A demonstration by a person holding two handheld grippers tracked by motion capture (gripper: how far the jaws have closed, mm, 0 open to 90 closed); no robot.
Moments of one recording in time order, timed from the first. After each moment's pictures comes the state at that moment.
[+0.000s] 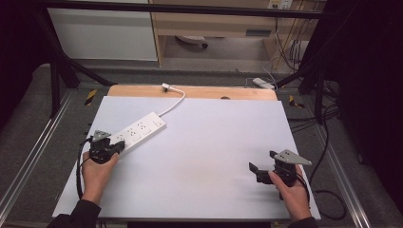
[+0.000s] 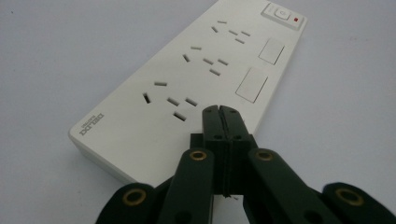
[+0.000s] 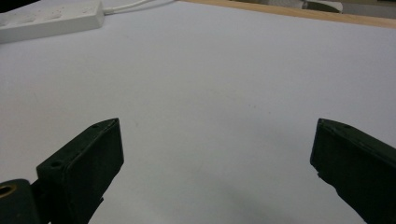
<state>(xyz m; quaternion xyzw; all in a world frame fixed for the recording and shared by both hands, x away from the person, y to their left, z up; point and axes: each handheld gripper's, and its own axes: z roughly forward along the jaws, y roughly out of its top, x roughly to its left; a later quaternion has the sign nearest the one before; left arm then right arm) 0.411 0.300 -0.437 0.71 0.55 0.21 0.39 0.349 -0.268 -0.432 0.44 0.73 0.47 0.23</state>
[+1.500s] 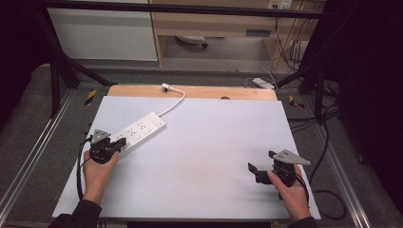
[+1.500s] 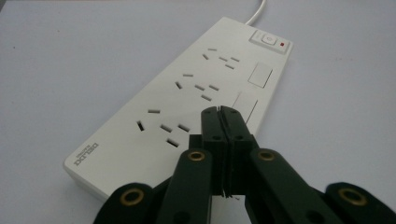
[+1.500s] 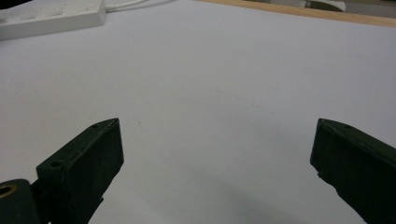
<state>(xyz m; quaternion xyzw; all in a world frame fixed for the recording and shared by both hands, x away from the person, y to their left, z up) 0.412 0.297 -0.436 0.70 0.52 0.24 0.43 0.350 -0.265 -0.433 0.44 0.73 0.47 0.23</state>
